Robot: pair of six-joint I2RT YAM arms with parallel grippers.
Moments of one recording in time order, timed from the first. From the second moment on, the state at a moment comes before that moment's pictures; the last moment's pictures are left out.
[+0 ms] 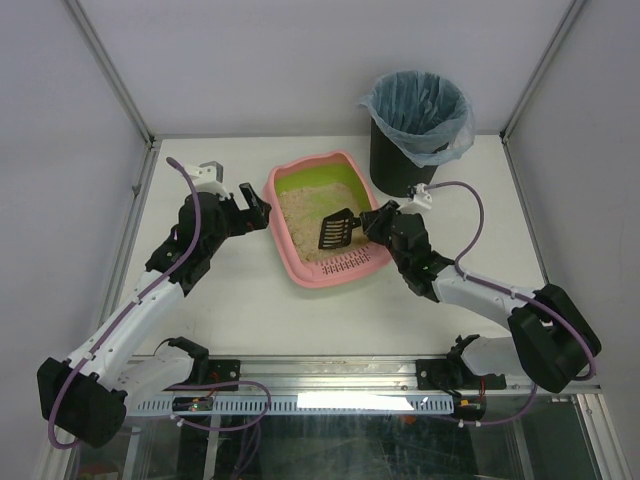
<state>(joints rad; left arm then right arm) -0.42 0.98 0.82 -0.19 -0.14 -0.50 0.66 1.29 0.58 0.44 0.35 0.79</state>
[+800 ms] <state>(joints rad) -0.42 0.93 0.80 -0.19 -0.18 -0.50 0.66 0.89 0.55 0.15 0.52 0.54</state>
